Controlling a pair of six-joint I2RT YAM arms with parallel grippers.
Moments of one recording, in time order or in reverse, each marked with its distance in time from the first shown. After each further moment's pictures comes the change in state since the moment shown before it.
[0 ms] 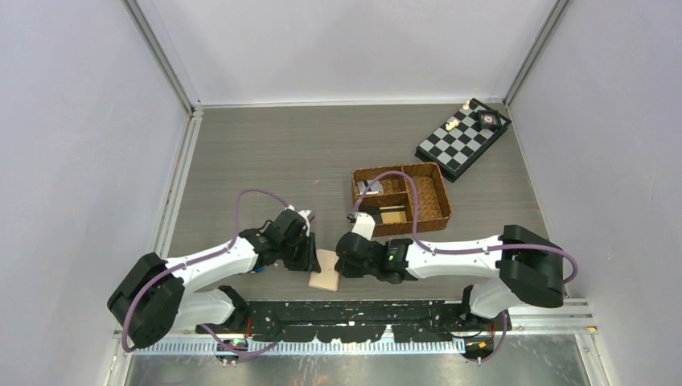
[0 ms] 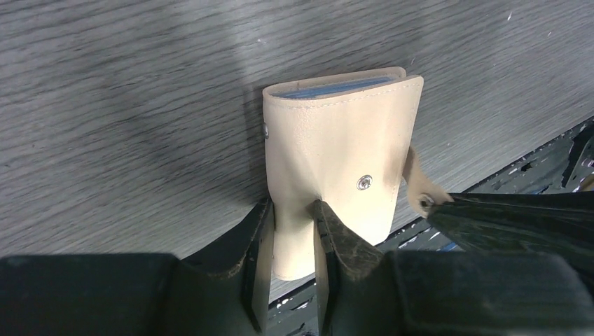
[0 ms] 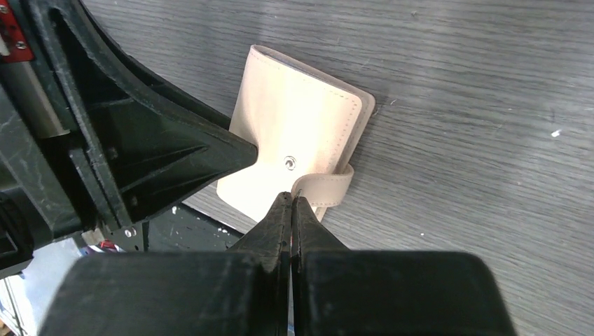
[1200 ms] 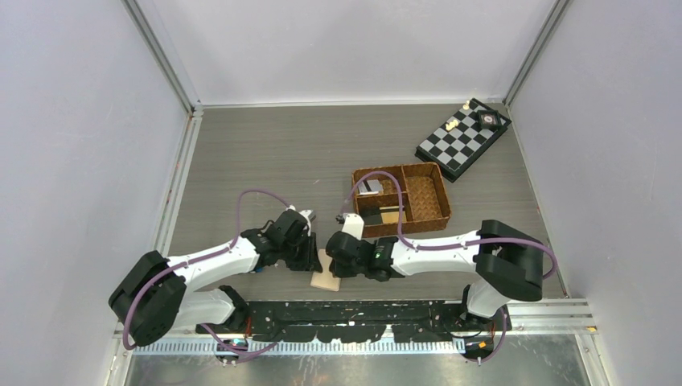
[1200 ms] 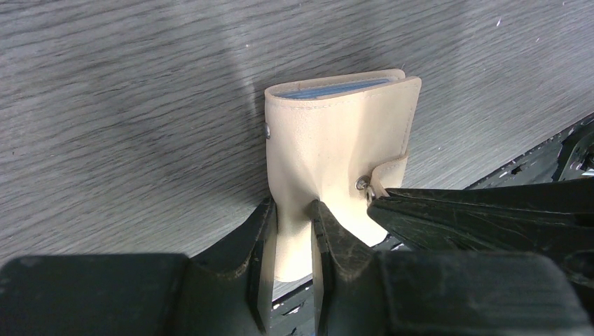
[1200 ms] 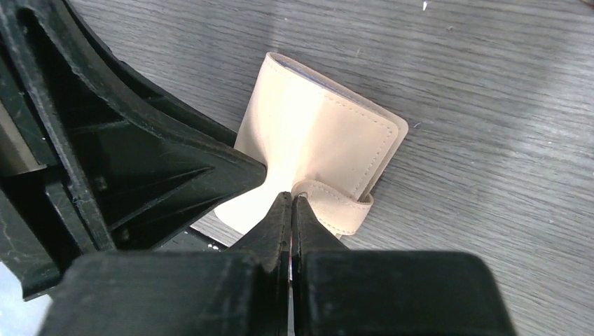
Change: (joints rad) left arm -0.016 0.017 -0.001 0.033 0.002 -0.034; right arm -0.001 0.131 0.072 0.020 -0.027 -0.071
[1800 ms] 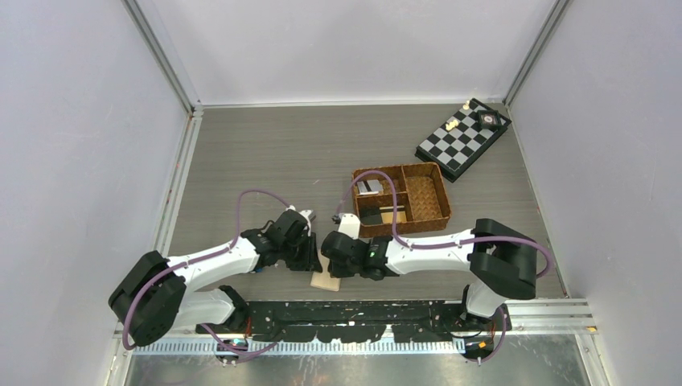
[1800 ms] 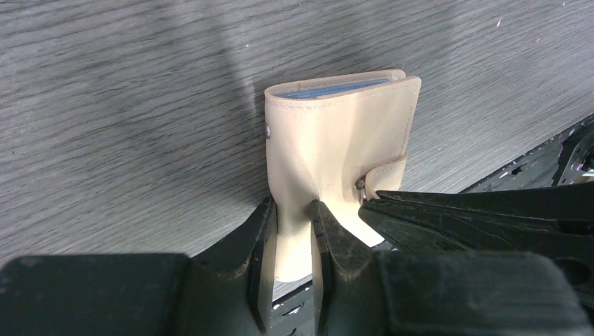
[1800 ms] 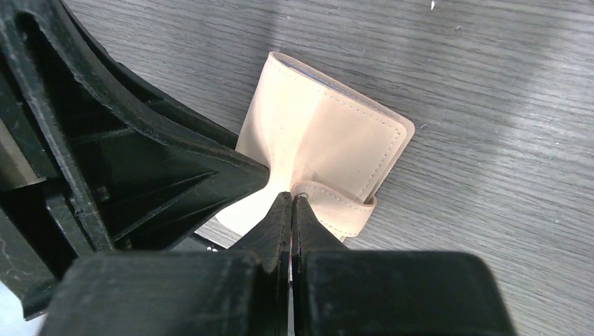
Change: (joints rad) left arm -0.004 0.000 -0.001 0.001 -0.004 -0.003; right arm 0.000 0.041 0.047 -0.044 0.004 -0.002
